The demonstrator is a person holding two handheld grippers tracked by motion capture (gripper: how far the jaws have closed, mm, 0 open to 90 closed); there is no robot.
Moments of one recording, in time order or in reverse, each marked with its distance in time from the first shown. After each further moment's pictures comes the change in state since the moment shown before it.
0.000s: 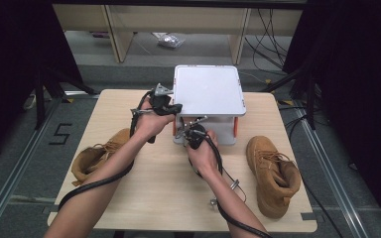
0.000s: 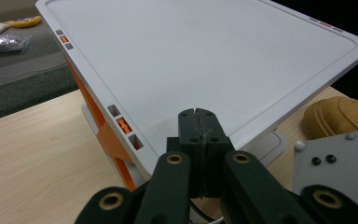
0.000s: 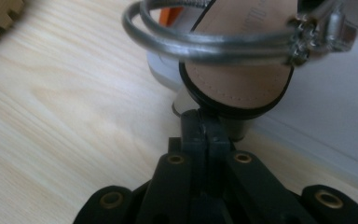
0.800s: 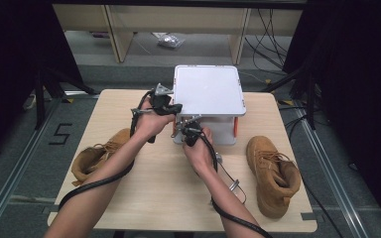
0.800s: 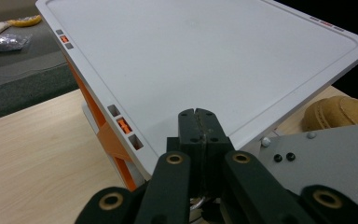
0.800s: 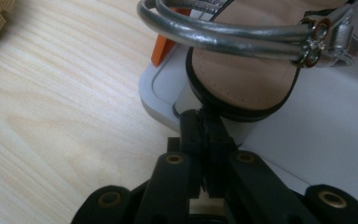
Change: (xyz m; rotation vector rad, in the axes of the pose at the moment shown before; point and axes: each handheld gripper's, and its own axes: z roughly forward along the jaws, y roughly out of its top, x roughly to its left) left arm 0.000 0.001 0.000 0.004 0.002 -0.002; right arm 0.003 0.011 0.017 -0.060 -0.046 -0.068
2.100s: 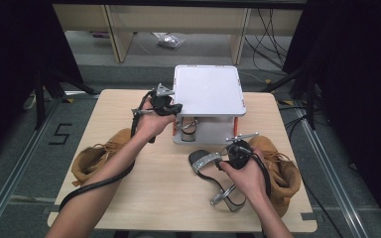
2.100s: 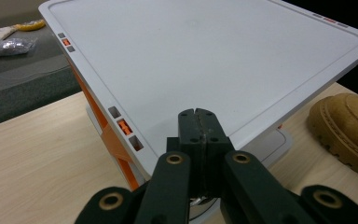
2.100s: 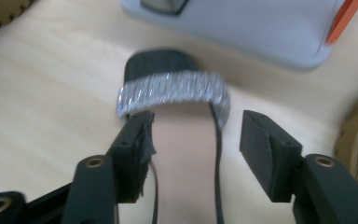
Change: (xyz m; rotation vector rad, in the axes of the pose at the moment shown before) left arm -0.002 0.000 0.000 0.001 0.017 0.023; right arm -0.055 -0.091 -0.127 0.034 0.090 0.172
